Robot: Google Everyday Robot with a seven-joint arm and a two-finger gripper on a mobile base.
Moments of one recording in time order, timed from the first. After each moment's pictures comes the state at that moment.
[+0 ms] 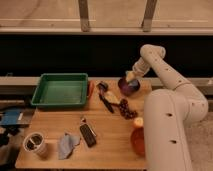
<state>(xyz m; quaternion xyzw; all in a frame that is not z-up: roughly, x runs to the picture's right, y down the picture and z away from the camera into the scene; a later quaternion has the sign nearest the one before) 0.208 -0.071 0.958 -0.26 0.04 0.59 0.77</state>
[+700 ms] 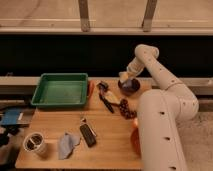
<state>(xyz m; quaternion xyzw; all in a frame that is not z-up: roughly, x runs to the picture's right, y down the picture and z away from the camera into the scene) 0.165 -0.059 0.953 -0.30 0.00 0.54 0.78</state>
